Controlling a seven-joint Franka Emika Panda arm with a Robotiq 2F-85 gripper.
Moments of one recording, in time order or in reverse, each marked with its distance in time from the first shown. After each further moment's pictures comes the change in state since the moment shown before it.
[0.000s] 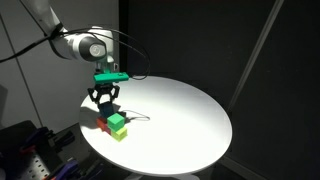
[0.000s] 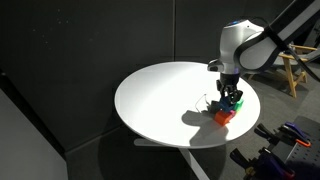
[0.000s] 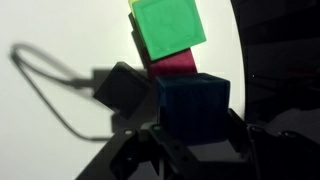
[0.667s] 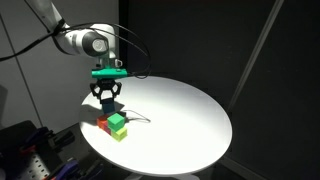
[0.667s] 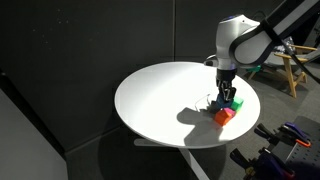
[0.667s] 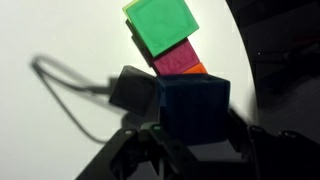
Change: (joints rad) arm 0.005 0.000 0.009 0.055 0.007 -0.056 0.215
